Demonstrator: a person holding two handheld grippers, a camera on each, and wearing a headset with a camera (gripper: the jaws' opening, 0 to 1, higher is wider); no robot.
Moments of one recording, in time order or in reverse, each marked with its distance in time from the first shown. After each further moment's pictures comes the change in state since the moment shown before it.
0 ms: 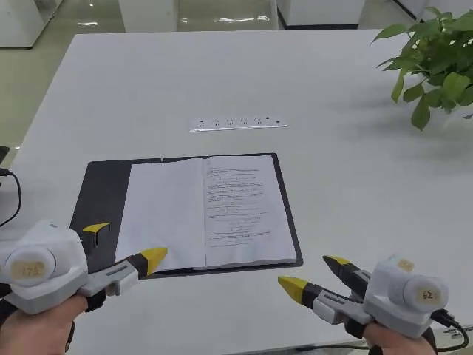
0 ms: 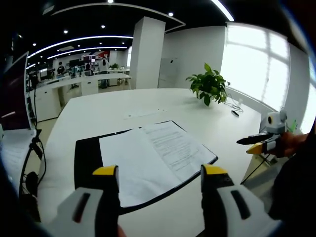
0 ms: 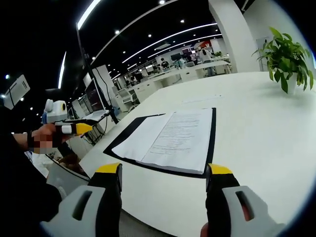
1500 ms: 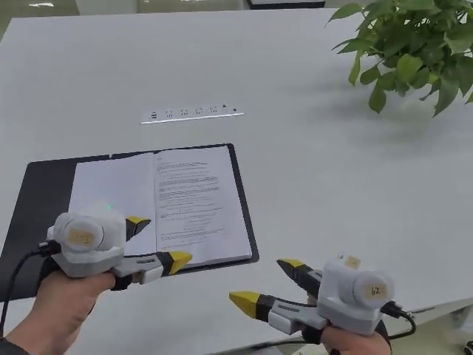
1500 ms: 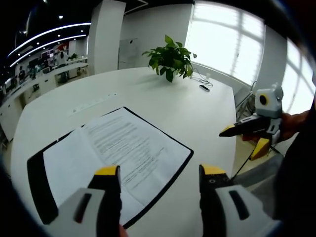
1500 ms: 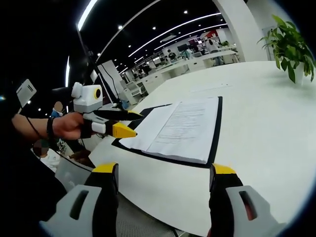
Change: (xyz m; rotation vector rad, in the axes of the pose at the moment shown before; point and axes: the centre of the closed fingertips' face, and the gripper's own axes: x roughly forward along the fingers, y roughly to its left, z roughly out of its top) left arm 0.116 -0.105 -0.027 0.157 0.200 -0.312; right arm -0.005 -0.006 -0.018 0.034 0.085 0.094
